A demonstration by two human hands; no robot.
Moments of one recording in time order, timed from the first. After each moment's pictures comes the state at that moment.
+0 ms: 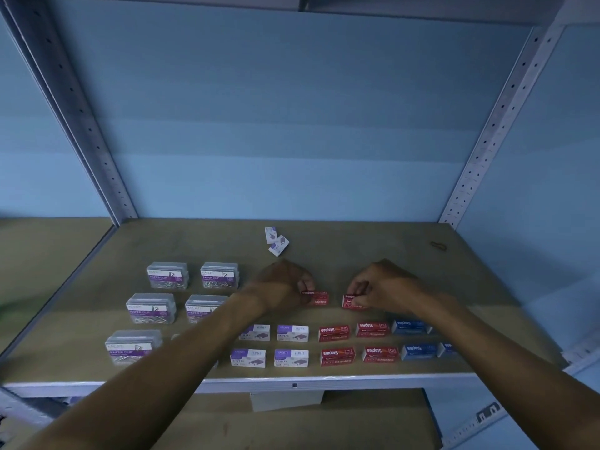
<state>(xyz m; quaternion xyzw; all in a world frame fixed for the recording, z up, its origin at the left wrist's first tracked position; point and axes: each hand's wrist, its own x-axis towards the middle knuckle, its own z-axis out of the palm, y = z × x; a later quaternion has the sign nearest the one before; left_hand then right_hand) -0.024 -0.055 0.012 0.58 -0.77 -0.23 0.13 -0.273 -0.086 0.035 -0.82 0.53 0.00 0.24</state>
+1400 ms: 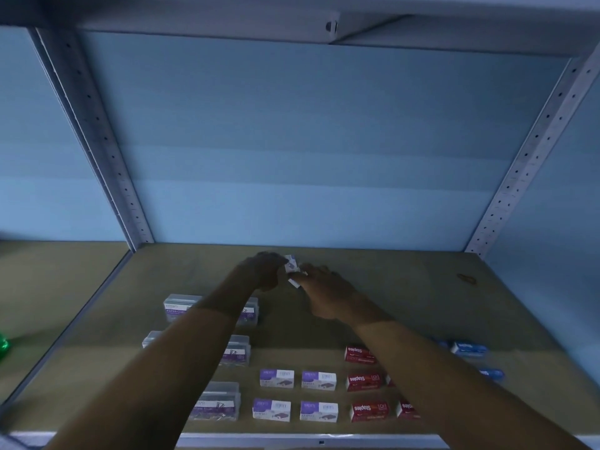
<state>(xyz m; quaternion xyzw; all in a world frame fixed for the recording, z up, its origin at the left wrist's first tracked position) 0.065 -0.162 0.013 0.65 -0.76 -0.09 -0.05 -0.127 -0.142 0.003 -0.91 0.41 -0.01 0.05</state>
